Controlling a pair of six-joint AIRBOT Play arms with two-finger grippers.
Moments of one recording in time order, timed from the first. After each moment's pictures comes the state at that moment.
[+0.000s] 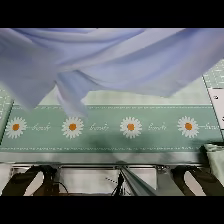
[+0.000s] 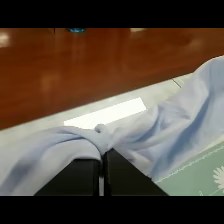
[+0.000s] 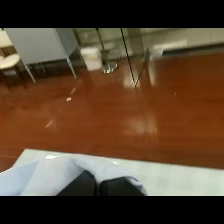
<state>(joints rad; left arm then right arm) 0.12 -0.74 1.81 0.91 -1.40 -1.38 -0.19 -0.81 1.80 -0.93 1.22 1.54</state>
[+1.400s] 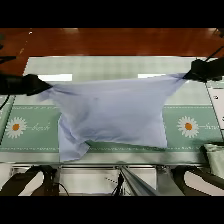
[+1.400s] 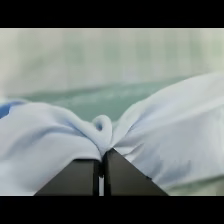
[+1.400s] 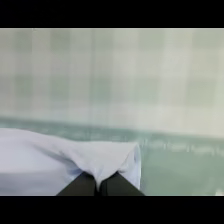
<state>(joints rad) 0.12 -0.93 1.09 0.94 -1.24 -1.39 -0.19 -1.26 1.43 -1.15 1.39 1.46</state>
